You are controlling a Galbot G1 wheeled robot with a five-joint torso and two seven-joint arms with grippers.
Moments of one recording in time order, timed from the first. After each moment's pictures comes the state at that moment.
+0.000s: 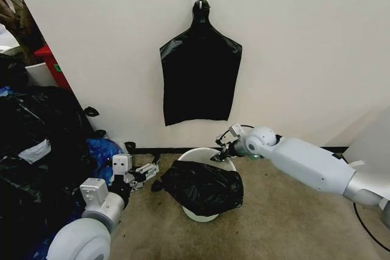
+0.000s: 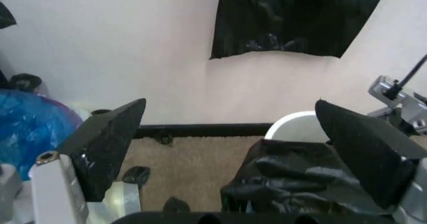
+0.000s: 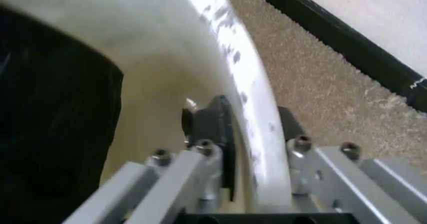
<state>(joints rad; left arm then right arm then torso) 1.56 -1.05 -0.46 -2.42 -0.64 0.45 -0.35 -0.16 0.89 -0.75 1.38 1.07 -0.74 -0.16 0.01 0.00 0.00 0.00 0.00</state>
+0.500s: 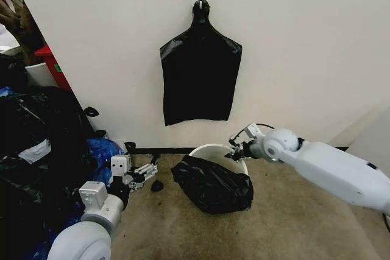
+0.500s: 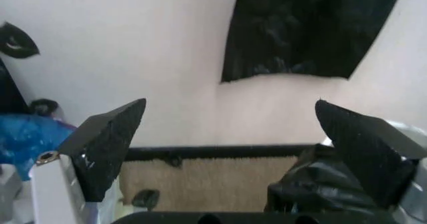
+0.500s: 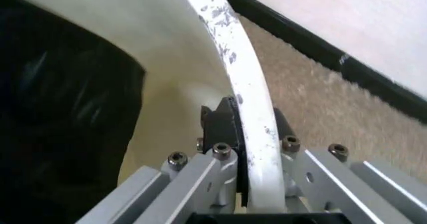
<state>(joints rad) 1.56 -1.07 -0.47 -2.40 -0.56 0.37 -0.33 -0.31 0.68 -0.56 1.68 1.21 -0.74 0.07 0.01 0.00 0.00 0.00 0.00</state>
